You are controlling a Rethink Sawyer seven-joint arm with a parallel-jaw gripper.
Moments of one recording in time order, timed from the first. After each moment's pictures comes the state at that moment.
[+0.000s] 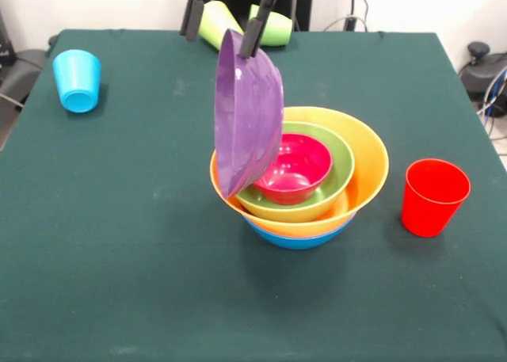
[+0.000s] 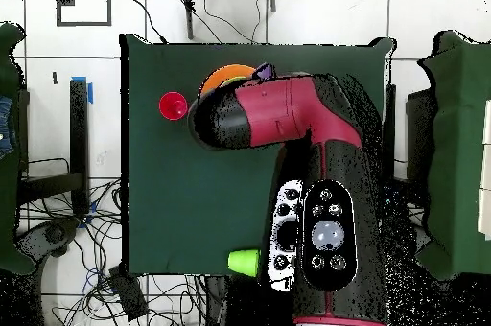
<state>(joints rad) -0.23 -0.80 0.10 1.38 -0.53 0.68 1.88</state>
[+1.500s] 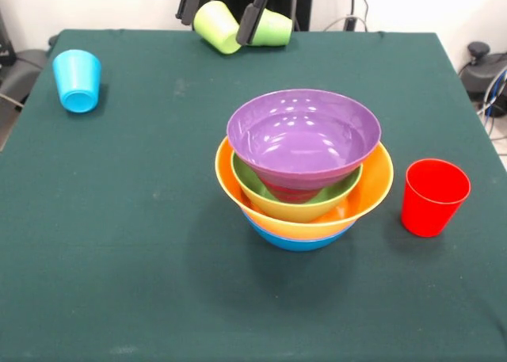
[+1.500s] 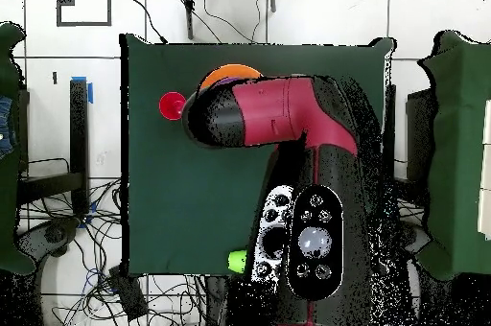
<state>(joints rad) -0.16 -0.78 -0.01 1.34 -0.45 0.72 1.88</state>
